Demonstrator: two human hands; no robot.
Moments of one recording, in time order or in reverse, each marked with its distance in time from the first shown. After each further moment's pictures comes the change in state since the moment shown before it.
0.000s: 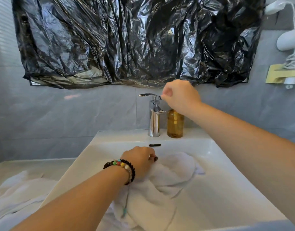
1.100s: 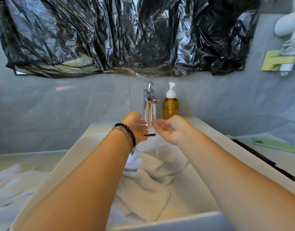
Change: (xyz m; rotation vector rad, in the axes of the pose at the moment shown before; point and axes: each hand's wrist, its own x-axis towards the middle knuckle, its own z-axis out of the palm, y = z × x) left_hand 0.039 0.022 -0.041 -1.585 -0.061 -0.531; right_hand -0.072 -0.008 0.058 1.709 -0.107 1.297
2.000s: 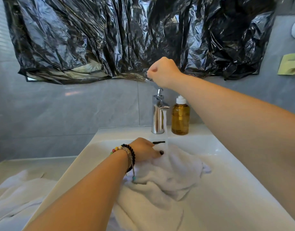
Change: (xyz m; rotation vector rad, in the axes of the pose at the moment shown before) left_hand 0.025 -0.031 -0.040 1.005 -0.024 0.168; right_hand 0.036 -0.098 0.116 -1.548 -0.100 -1.179
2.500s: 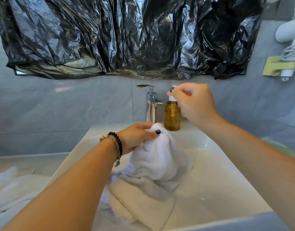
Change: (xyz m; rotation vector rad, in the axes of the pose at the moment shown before) left_hand -0.022 0.015 -0.013 -0.504 -0.249 0.321; right_hand -0.141 0.009 -0.022 0.326 0.314 0.100
